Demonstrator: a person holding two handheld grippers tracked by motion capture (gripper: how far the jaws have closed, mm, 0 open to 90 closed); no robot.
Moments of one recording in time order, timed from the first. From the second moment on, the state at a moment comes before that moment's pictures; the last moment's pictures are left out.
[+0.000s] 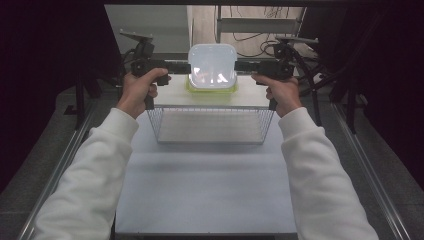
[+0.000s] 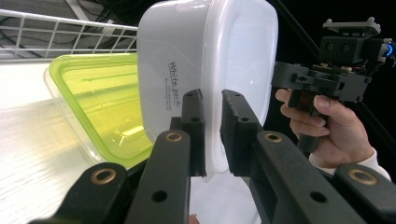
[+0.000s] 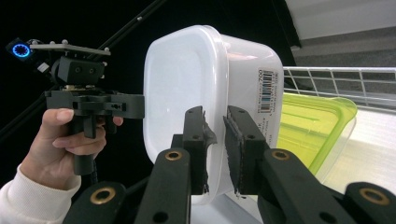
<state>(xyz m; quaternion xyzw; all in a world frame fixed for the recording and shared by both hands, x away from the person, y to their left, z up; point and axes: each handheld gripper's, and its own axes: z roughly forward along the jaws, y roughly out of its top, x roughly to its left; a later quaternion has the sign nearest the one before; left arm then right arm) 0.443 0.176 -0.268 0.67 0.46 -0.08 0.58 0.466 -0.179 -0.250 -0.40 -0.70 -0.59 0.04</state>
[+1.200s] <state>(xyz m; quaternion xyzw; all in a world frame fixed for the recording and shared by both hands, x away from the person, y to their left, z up) 0.486 0.180 -0.282 0.62 0.51 -0.14 0.58 0.510 -0.175 -0.270 -0.48 -0.67 -0.56 0.11</state>
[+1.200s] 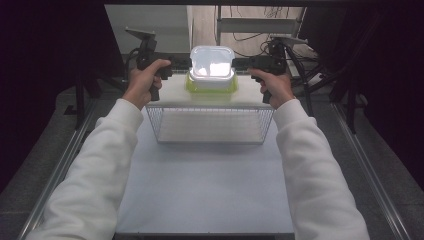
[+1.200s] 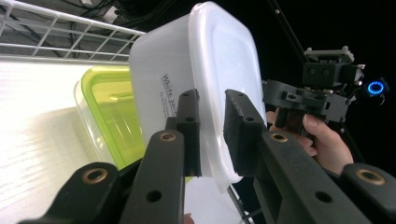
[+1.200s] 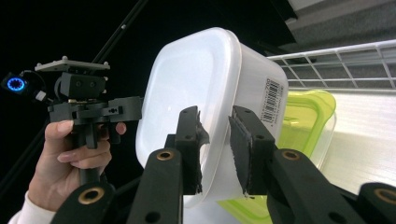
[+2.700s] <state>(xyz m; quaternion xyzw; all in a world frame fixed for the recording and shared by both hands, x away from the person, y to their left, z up) 0.415 0.182 -0.268 0.67 0.45 -0.01 0.59 0.454 -0.201 -0.263 -0.39 -0.71 -0.59 0.01</state>
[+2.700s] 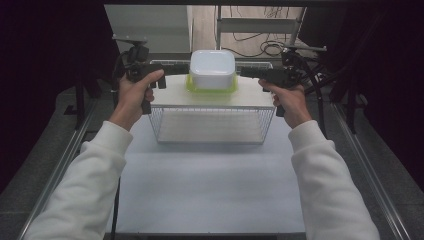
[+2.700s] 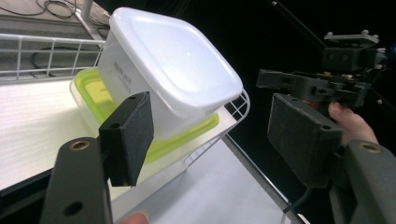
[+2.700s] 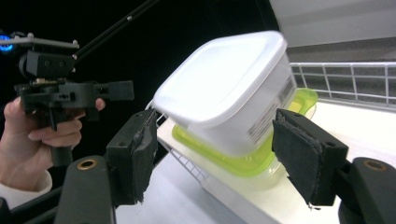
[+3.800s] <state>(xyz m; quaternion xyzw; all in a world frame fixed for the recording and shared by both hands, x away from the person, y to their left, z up) 0.260 0.218 -0.449 0.70 0.50 0.03 0.50 0.310 -0.264 -0.415 -0.38 -0.75 -0.53 -0.03</state>
